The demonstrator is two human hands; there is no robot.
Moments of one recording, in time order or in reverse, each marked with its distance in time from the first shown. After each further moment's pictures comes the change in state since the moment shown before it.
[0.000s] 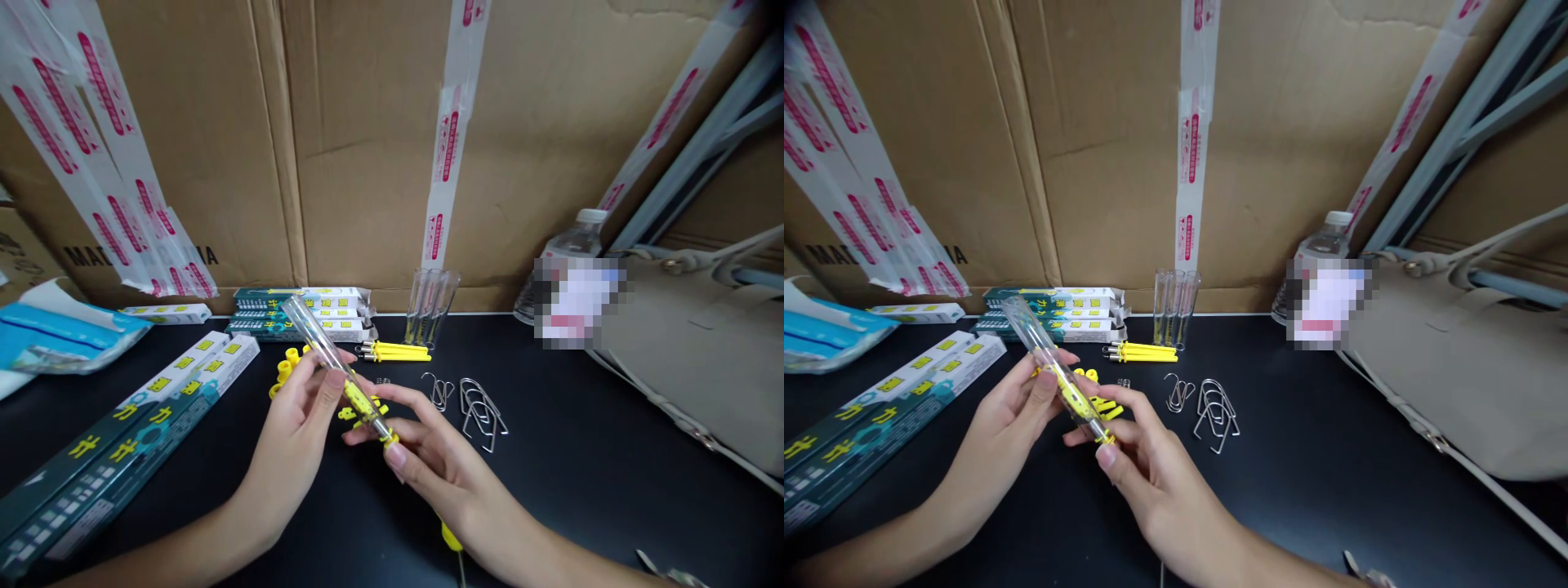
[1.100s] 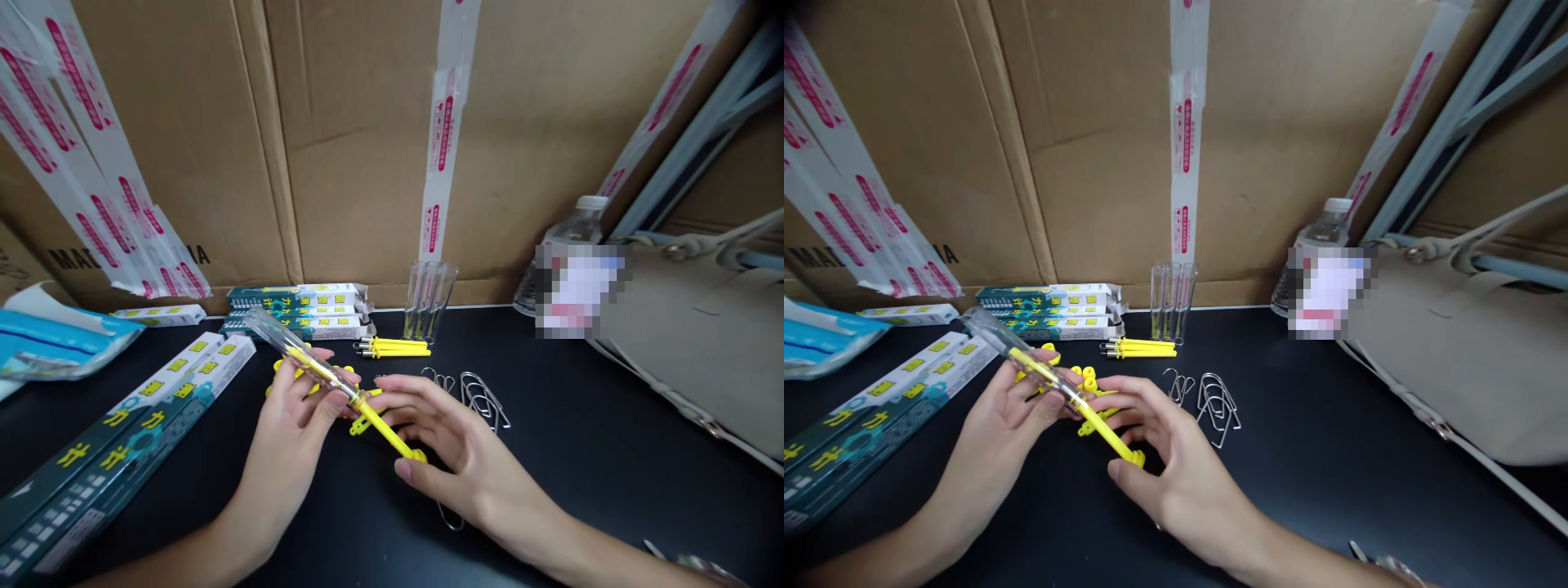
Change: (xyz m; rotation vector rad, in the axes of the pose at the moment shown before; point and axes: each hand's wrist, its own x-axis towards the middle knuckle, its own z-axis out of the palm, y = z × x) left_hand 0.000 -0.007 -0.003 -0.016 0.070 -0.040; right_hand -0.001 -0.005 -0.013 -0.057 0.083 -0.050
